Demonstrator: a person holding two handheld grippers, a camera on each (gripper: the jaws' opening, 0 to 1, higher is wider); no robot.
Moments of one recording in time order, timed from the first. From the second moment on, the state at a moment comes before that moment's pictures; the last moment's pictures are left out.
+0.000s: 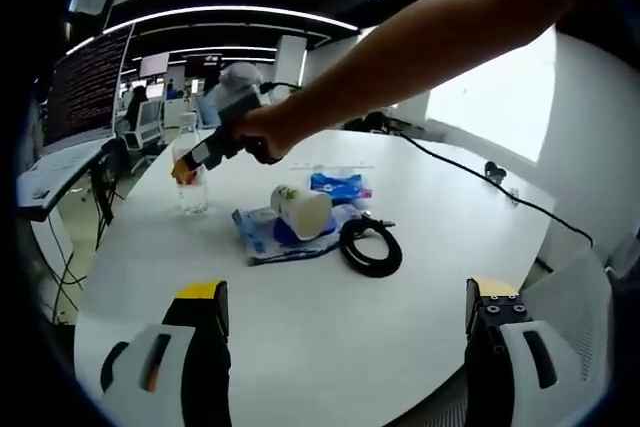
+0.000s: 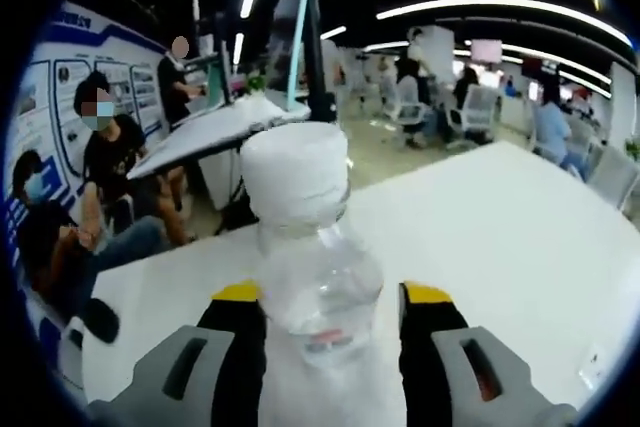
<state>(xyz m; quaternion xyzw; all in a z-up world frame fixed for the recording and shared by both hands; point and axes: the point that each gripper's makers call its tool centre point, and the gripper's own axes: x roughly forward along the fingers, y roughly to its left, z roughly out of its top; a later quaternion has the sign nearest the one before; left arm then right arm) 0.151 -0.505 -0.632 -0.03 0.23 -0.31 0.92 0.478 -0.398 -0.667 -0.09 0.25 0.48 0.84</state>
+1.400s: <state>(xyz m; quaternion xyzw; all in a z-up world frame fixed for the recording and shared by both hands) 0.149 -0.511 -0.626 0.00 0.21 -0.32 0.92 0.408 -0.496 -0.628 -0.13 0.26 0.48 0.83</state>
